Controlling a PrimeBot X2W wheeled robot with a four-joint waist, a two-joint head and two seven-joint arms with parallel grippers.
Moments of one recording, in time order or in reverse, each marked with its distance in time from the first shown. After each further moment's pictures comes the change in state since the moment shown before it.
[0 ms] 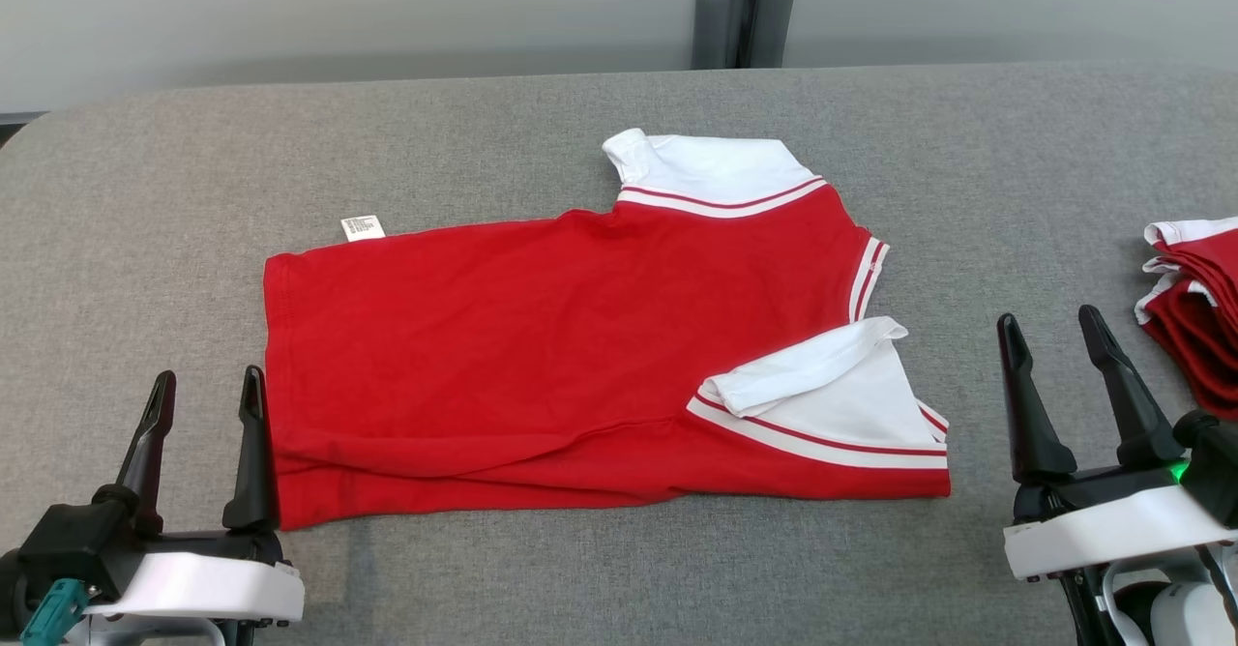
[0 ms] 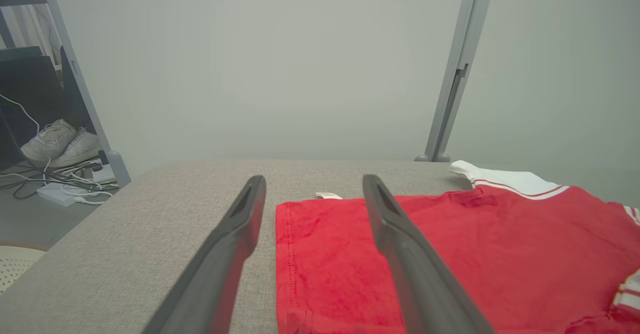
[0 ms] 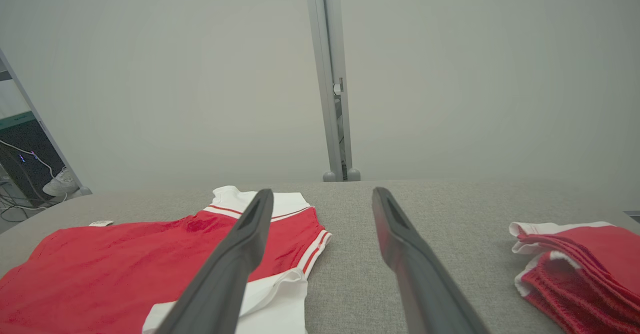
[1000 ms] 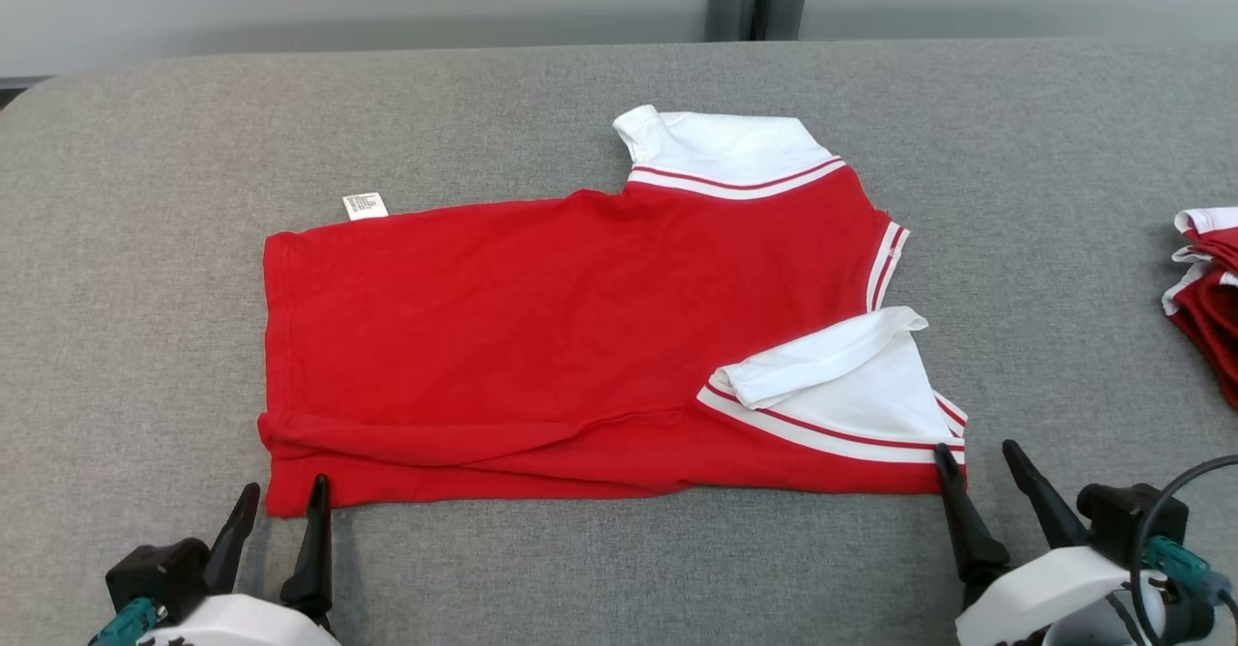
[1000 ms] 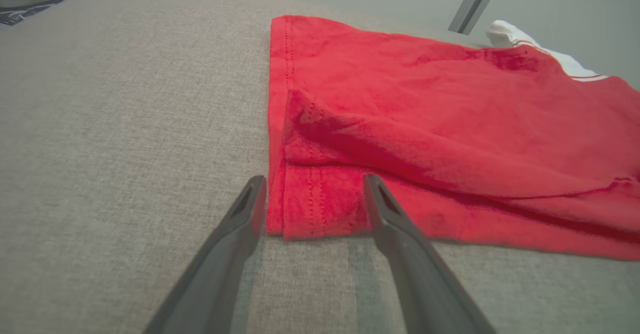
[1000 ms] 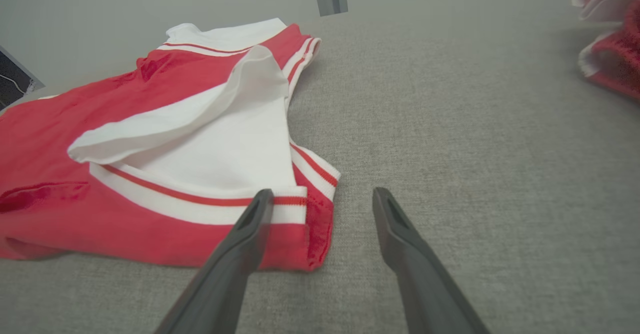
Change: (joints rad) left arm 0.009 -0.039 -0.059 0.280 -0.113 -0.096 0.043; right arm 0.044 0.022 0.039 0.248 0.026 0.000 0.059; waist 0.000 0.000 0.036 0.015
